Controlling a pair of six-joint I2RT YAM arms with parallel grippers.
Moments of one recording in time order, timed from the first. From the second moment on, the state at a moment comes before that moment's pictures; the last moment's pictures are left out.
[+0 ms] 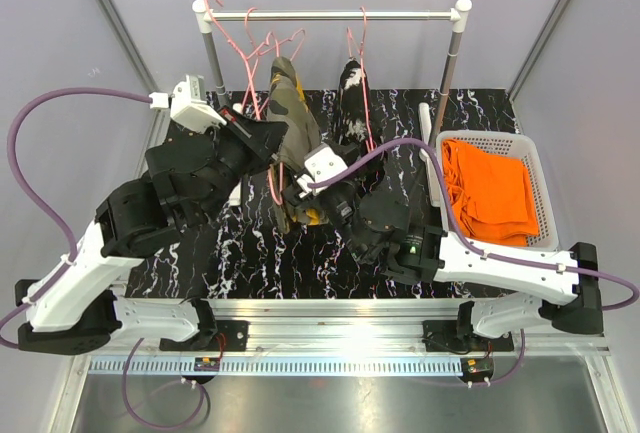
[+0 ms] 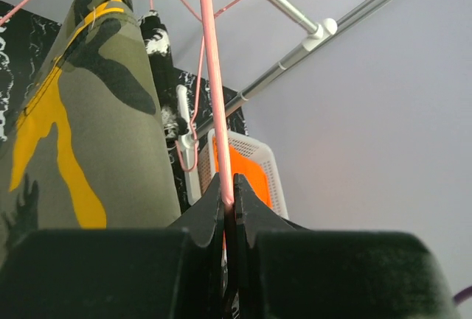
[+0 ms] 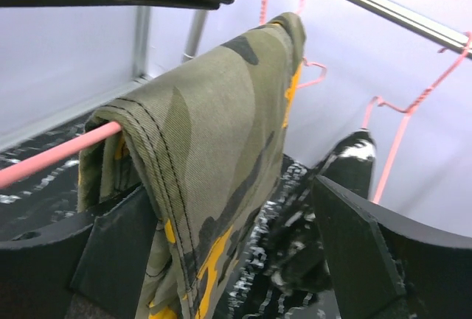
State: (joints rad) left arm -1.13 1.13 1.75 -0.71 -0.75 -0.85; right arm 1.33 1.30 1.23 0.26 0.77 -0.41
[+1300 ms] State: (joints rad) left arm -1.13 1.03 1.51 -0.75 -0.71 -0.88; right arm 1.15 1.26 1.22 0.24 0.54 -0.61
